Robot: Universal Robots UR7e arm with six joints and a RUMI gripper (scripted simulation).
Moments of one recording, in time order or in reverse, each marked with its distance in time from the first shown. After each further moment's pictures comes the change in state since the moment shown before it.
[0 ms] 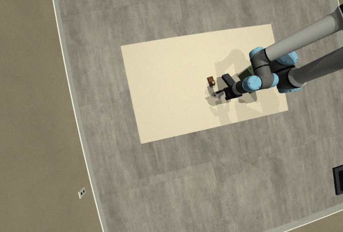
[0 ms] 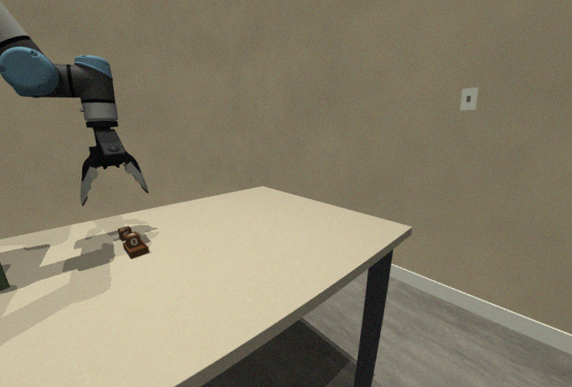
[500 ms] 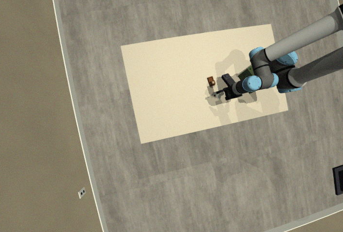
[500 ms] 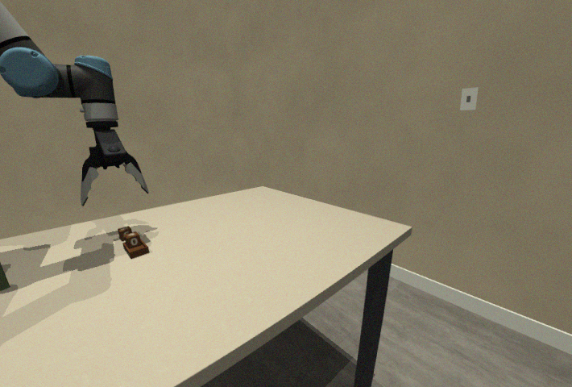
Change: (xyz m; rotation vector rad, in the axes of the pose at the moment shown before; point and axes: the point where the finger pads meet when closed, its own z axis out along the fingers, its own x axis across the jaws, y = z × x) arm 0.000 0.000 0.001 0.000 0.000 0.000
